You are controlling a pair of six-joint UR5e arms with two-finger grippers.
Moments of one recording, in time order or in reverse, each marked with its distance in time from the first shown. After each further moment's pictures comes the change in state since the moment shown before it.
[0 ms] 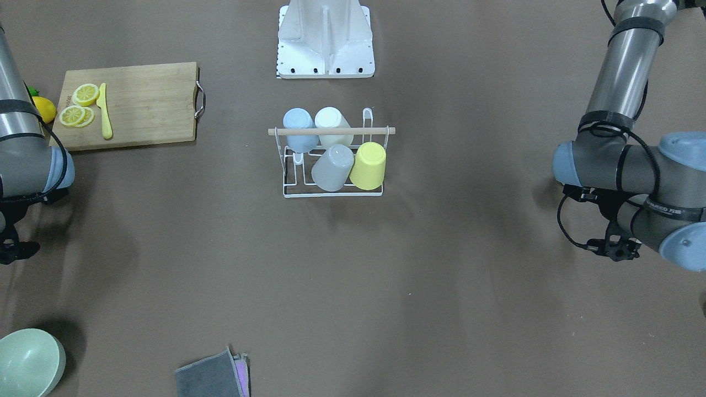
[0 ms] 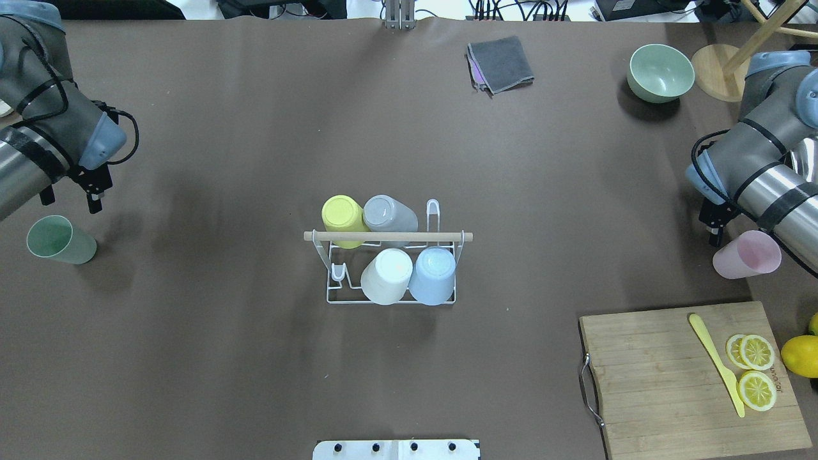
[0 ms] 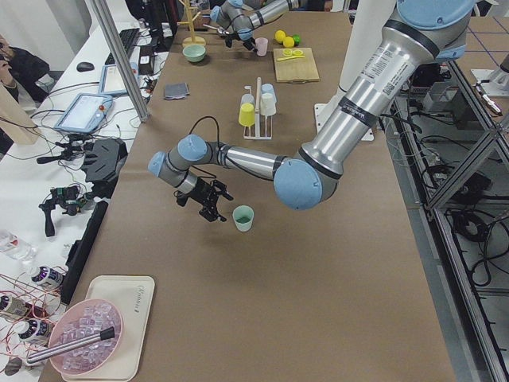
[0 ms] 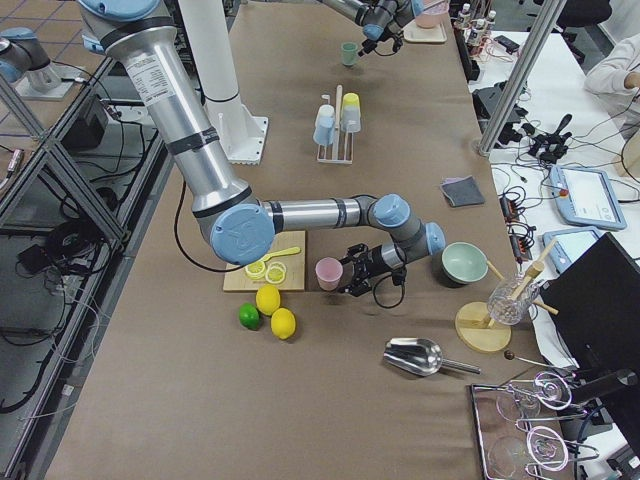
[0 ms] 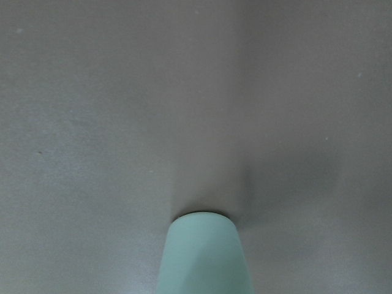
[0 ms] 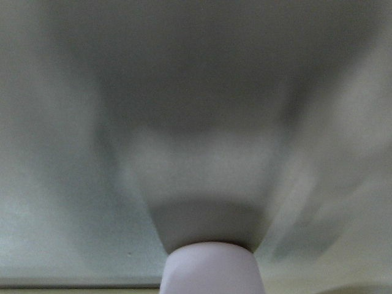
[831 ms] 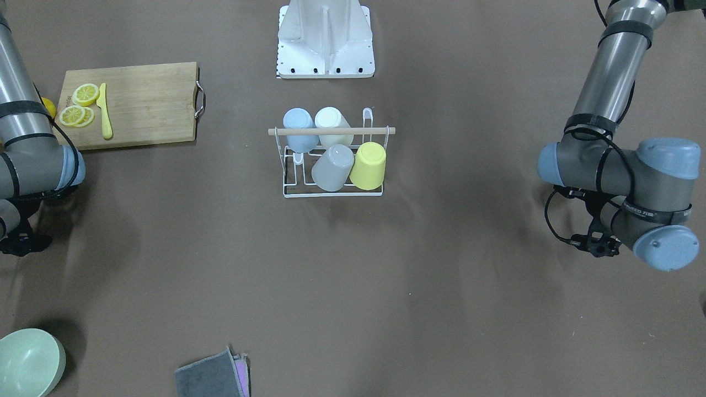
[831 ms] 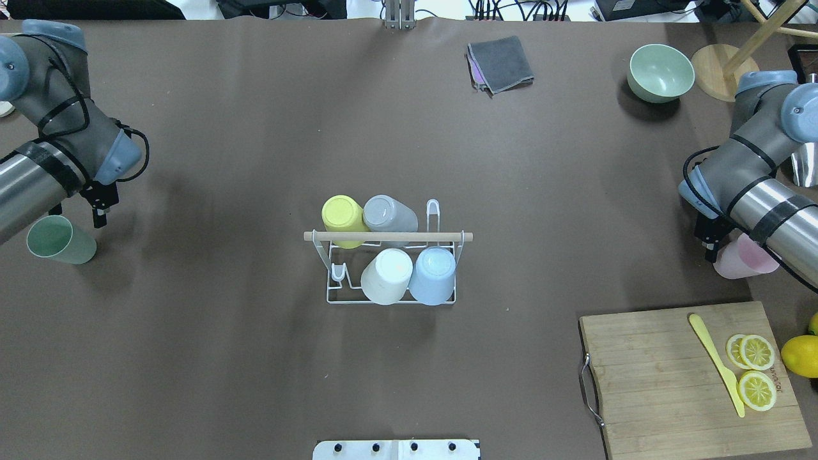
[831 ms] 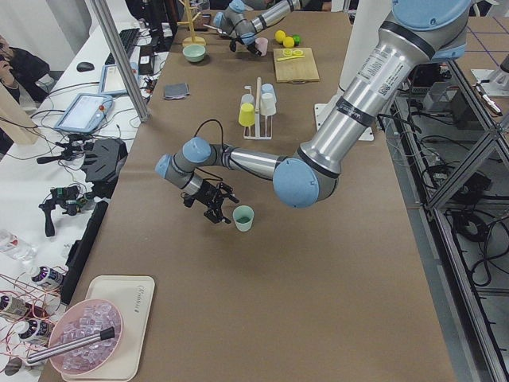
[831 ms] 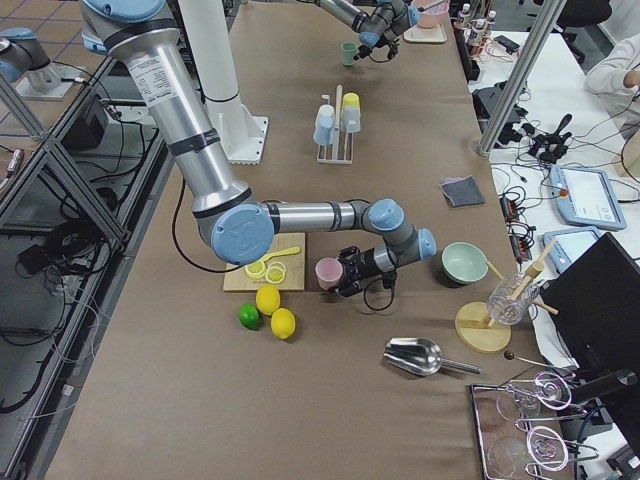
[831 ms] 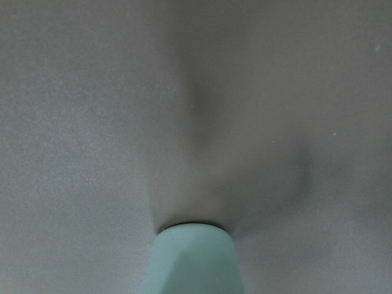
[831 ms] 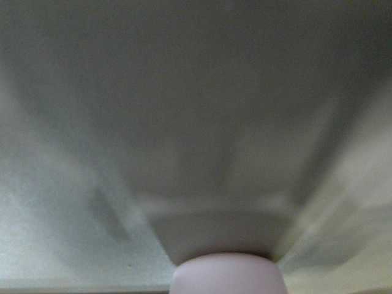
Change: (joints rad) left arm 0.046 -0.007 0.029 0.000 0.039 0.054; right arm -0.033 -0.008 -0.020 -0.027 0.028 0.000
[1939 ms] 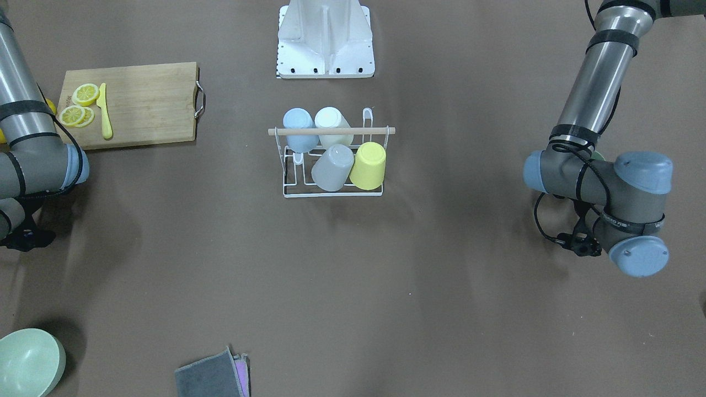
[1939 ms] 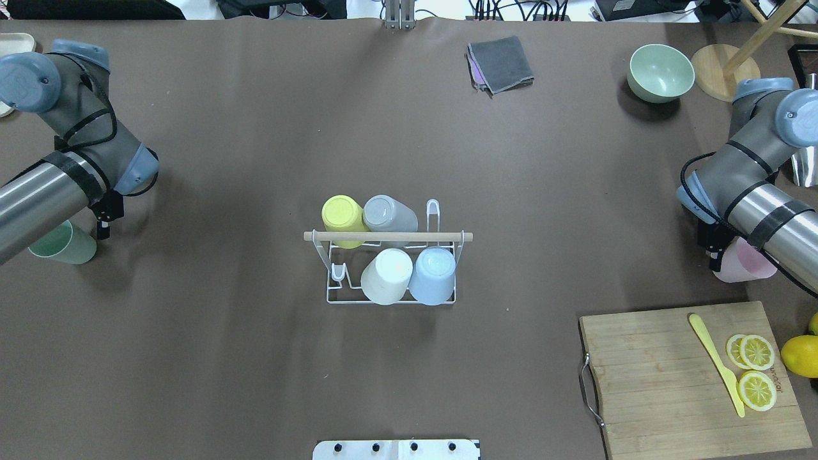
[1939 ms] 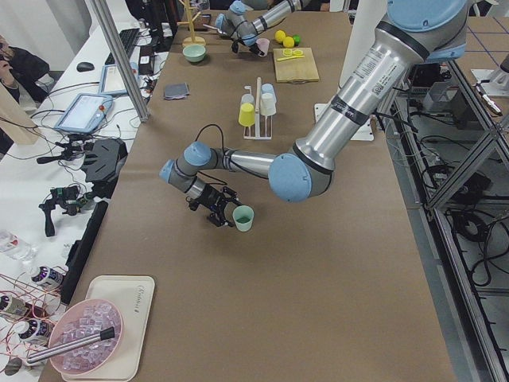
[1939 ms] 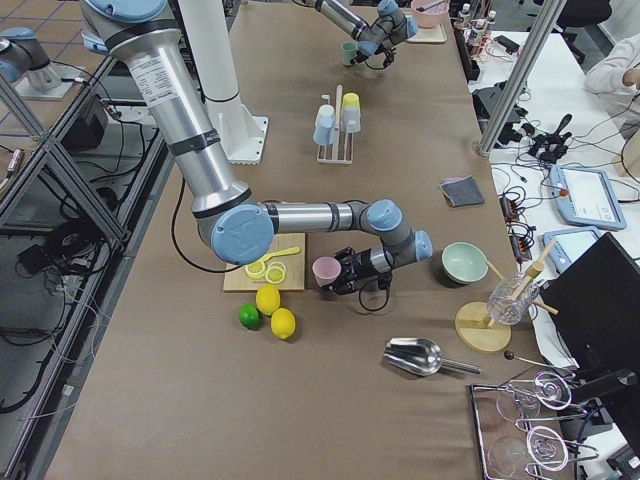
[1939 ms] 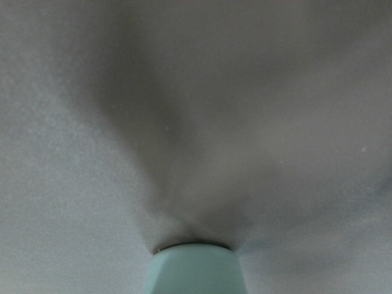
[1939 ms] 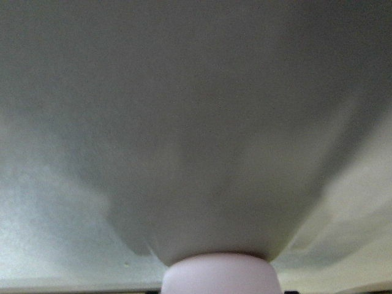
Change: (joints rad) left arm 0.037 -0.040 0.103 0.001 0.034 0.045; right arm -0.009 -0.004 0.000 -0.026 0.006 -0.003
